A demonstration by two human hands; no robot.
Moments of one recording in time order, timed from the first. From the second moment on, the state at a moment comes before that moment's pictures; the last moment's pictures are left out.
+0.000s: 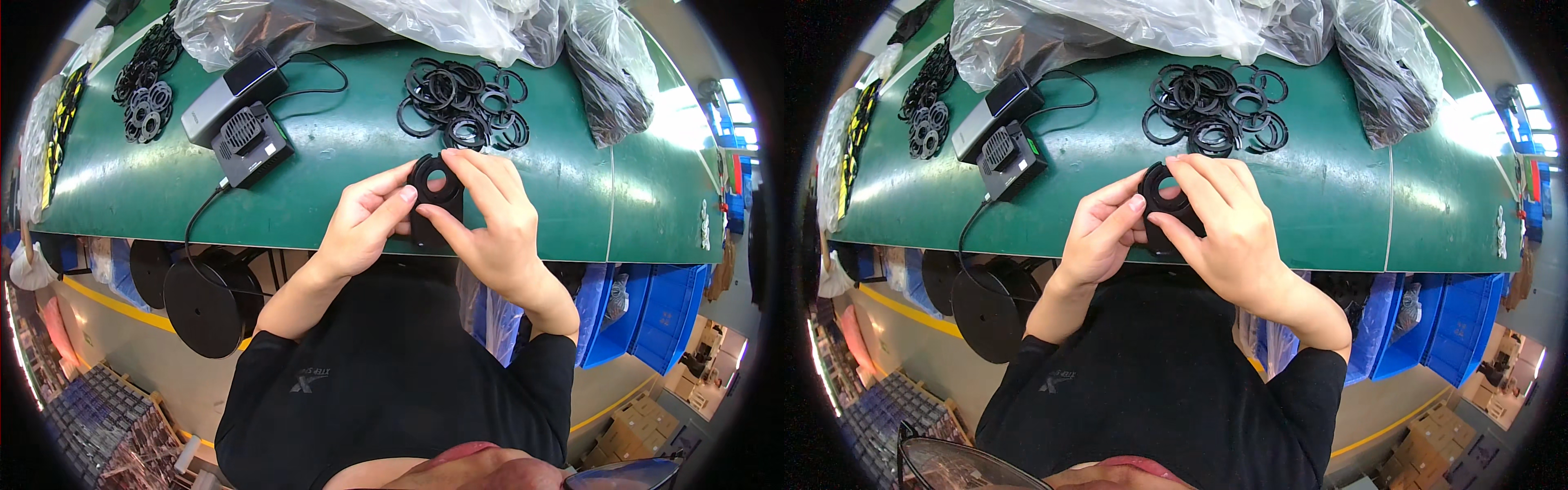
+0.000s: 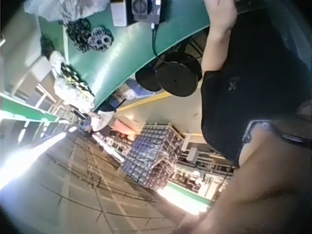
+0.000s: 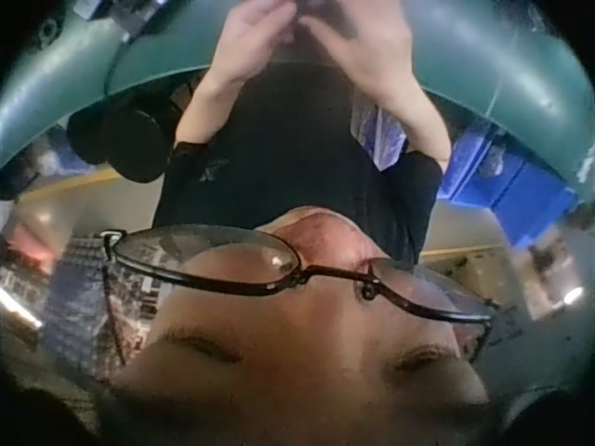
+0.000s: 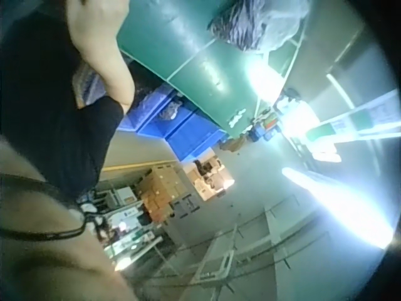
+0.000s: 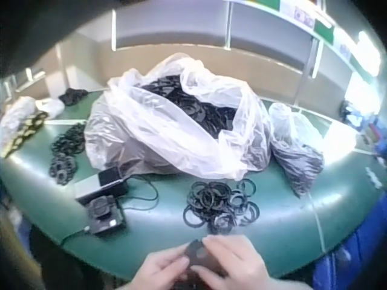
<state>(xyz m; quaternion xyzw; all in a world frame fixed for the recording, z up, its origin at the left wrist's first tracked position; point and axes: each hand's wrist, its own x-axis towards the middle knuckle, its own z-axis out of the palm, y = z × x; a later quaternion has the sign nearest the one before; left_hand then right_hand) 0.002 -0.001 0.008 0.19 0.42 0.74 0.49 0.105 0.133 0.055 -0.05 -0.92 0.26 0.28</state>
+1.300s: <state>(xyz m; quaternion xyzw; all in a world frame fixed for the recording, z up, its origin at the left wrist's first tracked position) 0.020 0.001 0.008 0.33 0.63 0.68 0.18 0.099 0.150 0.042 -0.17 -0.73 0.66 0.08</state>
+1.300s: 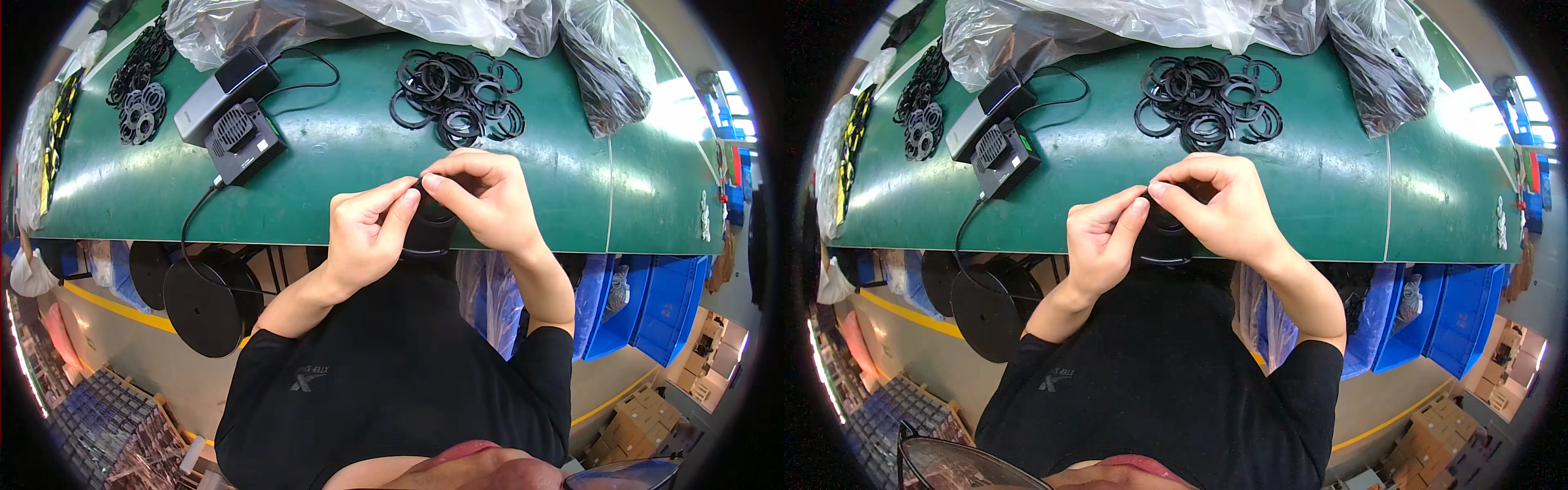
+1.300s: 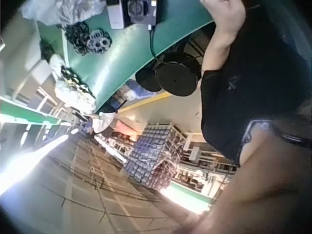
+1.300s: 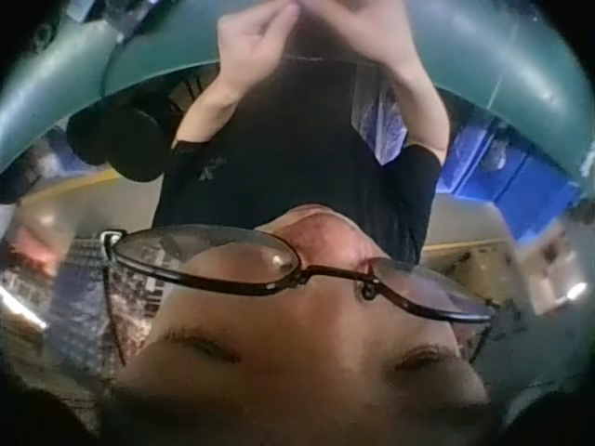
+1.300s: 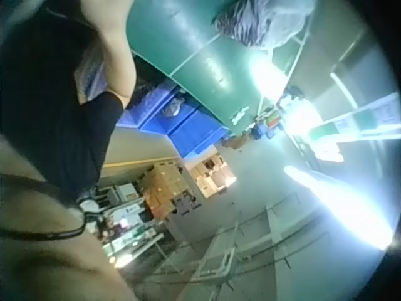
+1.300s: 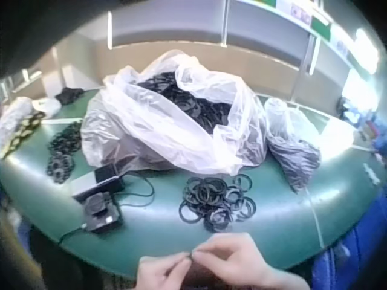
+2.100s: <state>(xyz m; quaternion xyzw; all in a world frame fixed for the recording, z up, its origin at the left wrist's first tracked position) 0.006 0.002 0.009 0.21 0.44 0.75 0.44 0.120 0.130 0.034 -0.09 -0.89 0.29 0.35</state>
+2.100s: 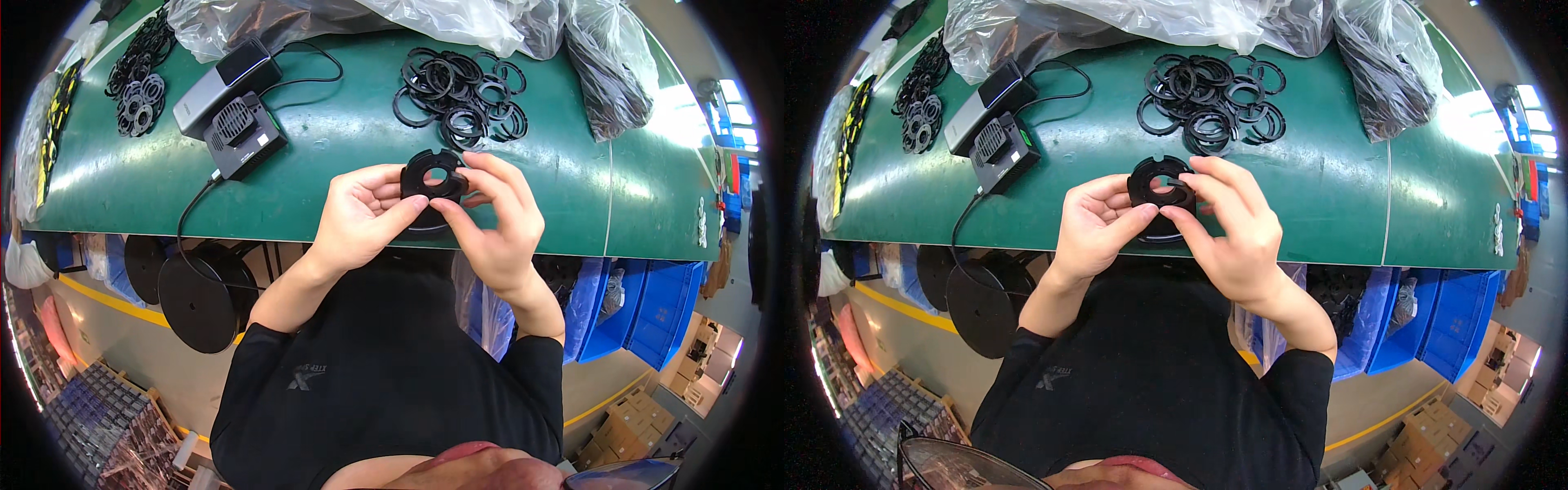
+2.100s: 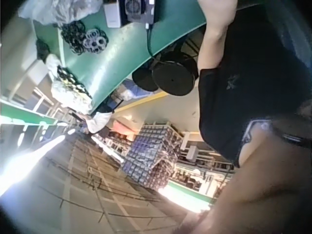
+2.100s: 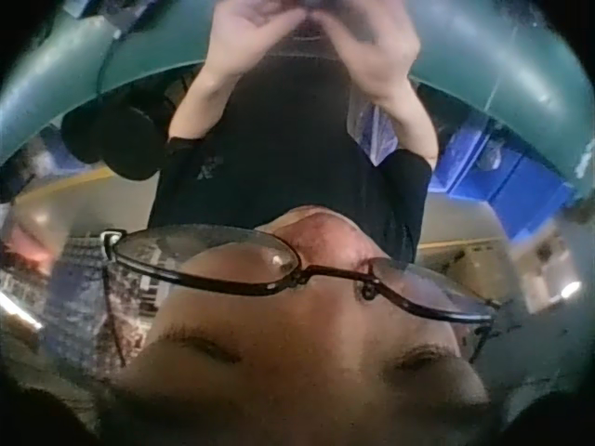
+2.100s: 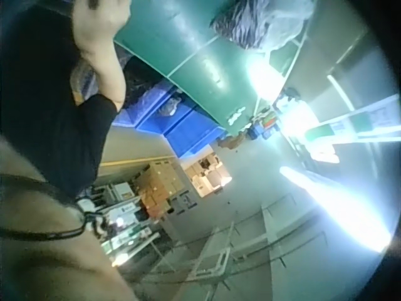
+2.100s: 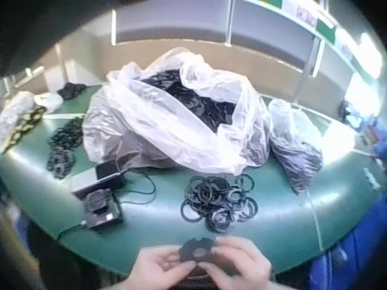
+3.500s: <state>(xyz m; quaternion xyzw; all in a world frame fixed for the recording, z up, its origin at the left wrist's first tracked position) 0.012 -0.002 0.004 0.26 0.47 0.75 0.39 0.122 0.135 0.025 -0.12 -0.82 0.49 0.29</state>
